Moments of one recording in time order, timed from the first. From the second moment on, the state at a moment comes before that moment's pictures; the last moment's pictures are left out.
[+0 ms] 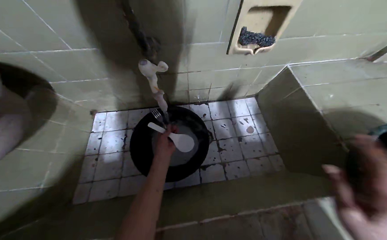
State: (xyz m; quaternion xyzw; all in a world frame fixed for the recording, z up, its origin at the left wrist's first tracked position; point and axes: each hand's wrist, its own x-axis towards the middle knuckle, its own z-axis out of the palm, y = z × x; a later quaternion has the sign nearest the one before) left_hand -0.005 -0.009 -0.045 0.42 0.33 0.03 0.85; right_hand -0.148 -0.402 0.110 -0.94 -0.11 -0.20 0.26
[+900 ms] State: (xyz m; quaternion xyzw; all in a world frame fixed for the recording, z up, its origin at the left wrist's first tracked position) left_hand -0.021 0.019 0.007 0.64 0.30 -0.02 0.71; right_hand 0.083 -0.060 -0.003 -0.76 -0.02 0.13 0.63
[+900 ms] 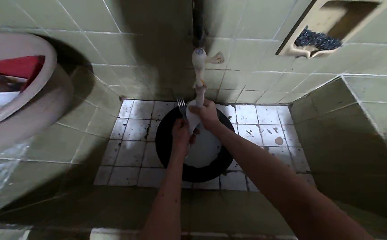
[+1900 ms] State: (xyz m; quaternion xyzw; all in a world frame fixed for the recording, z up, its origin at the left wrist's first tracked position) left_hand -0.023 0.017 -0.008 0.66 0.20 -0.18 0.71; right_hand 0.126 -0.098 0.019 -0.78 -0.26 0.31 0.48
